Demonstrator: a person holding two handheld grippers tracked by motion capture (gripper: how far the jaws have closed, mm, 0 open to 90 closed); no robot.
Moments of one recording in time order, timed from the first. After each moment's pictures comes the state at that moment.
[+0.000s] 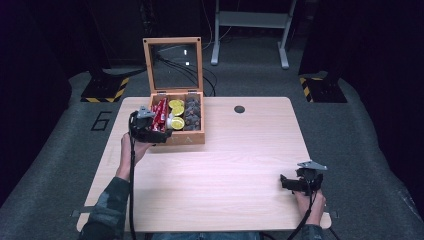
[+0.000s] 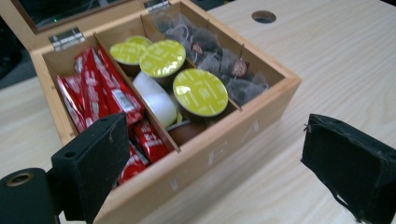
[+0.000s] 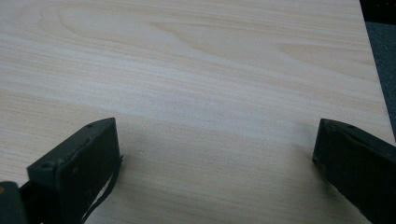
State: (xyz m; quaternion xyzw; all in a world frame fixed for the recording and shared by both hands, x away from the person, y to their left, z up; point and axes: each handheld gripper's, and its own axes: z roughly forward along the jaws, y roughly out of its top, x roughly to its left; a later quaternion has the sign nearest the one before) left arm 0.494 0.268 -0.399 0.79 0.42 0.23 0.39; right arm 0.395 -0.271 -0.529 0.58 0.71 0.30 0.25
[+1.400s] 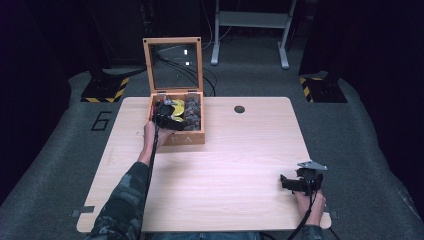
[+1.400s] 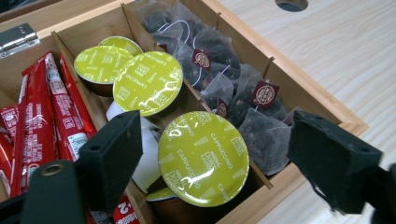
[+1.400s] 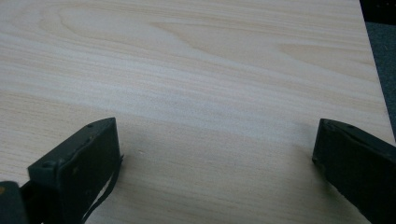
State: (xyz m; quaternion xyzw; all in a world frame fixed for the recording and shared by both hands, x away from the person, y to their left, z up) left arm 0.569 0.218 -0.430 0.80 0.44 0.21 0.34; right arm 0.395 -0.271 -0.529 0.58 0.71 0.30 0.25
